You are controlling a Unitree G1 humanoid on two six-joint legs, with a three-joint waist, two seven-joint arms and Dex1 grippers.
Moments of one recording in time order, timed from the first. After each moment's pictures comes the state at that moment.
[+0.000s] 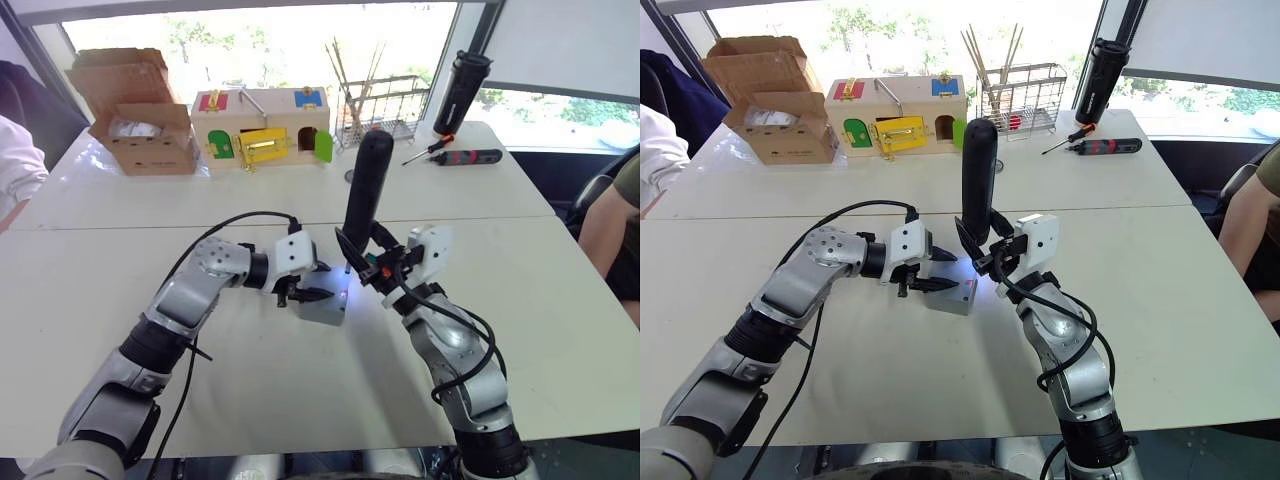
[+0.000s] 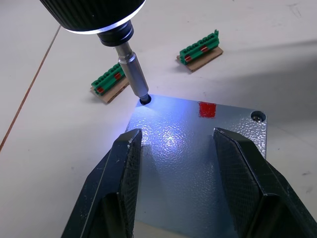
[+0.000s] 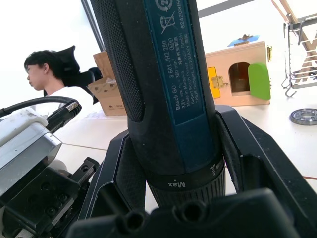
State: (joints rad) left arm -0.57 0.52 -0.38 -0.01 -0.12 0.36 -1.10; right arm -0.10 -0.14 0.18 -0.43 0.18 0.28 0.27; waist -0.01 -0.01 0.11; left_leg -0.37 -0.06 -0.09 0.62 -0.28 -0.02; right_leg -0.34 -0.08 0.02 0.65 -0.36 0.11
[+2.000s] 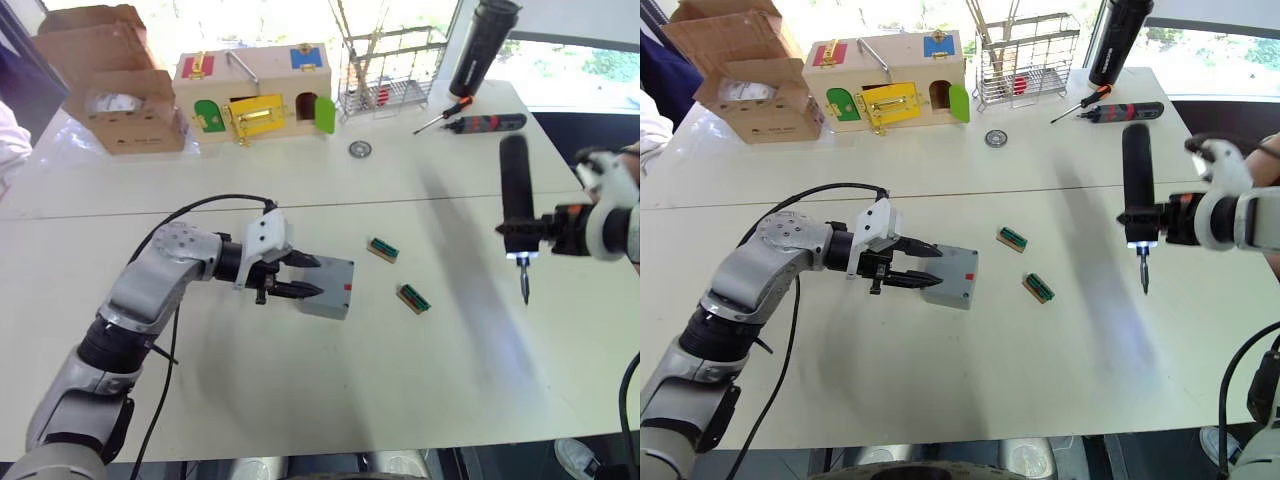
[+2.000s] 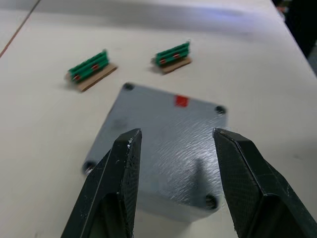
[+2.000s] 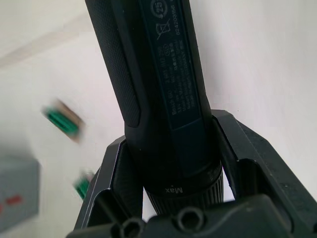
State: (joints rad) left arm -0.56 0.67 -0.24 -0.27 -0.36 0.59 -1.20; right arm -0.69 -1.07 -0.20 0.20 0.87 1.61 0.43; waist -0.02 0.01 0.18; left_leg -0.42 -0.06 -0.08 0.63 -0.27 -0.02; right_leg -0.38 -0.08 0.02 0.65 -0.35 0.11
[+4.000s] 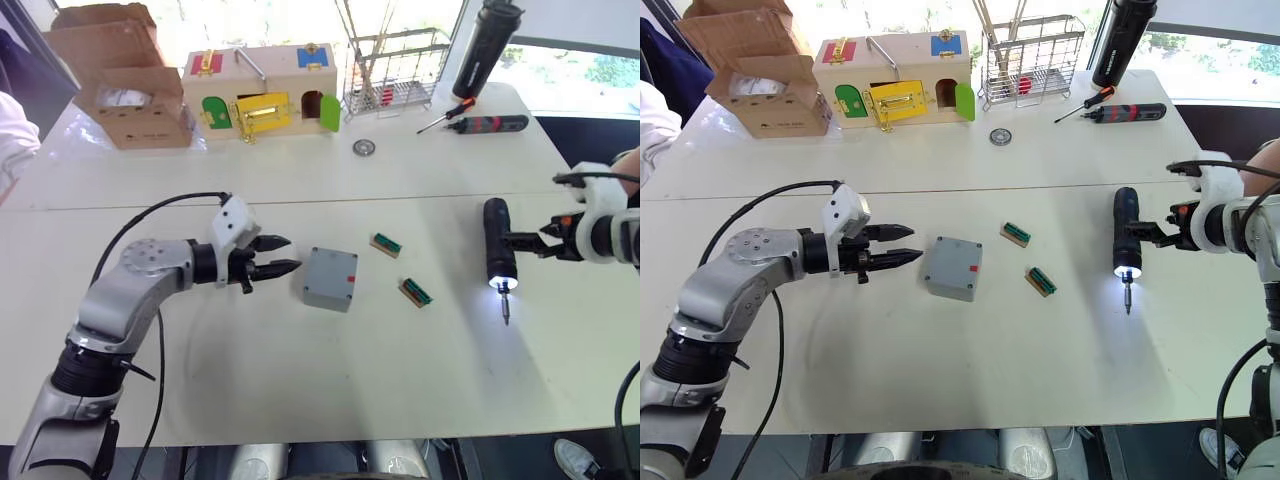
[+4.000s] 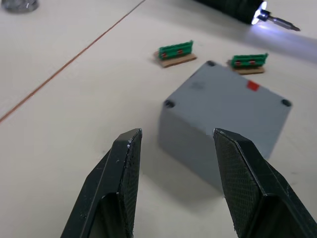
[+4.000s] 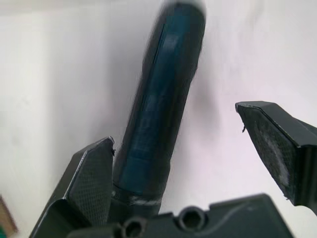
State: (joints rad) left arm -0.42 0.67 -0.06 -0.25 -0.47 0.69 -0.91; right arm -0.63 -1.03 -0.13 0.04 0.39 1.26 0.66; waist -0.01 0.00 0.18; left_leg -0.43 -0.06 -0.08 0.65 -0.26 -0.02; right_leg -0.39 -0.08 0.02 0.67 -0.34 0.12
